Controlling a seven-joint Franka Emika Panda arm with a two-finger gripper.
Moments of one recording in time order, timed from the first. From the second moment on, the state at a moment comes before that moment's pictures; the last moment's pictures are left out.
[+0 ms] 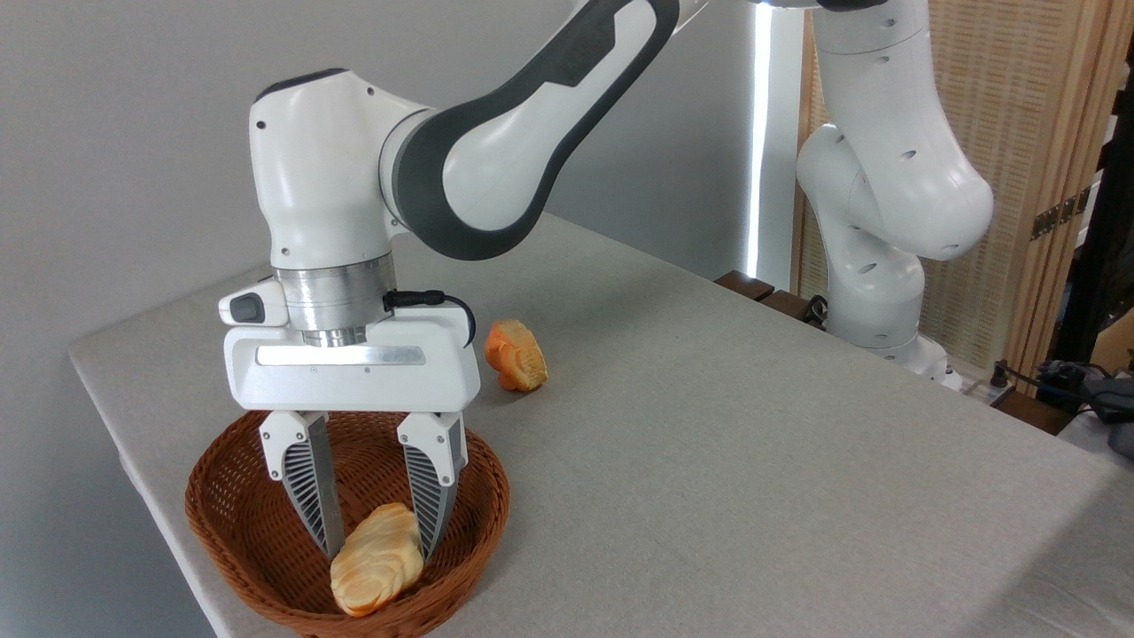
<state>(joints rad) -0.25 0.25 0.16 -1.78 0.22 2.20 -0.13</state>
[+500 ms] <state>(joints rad) -0.25 0.26 0.15 -1.78 0.24 2.21 -0.13</state>
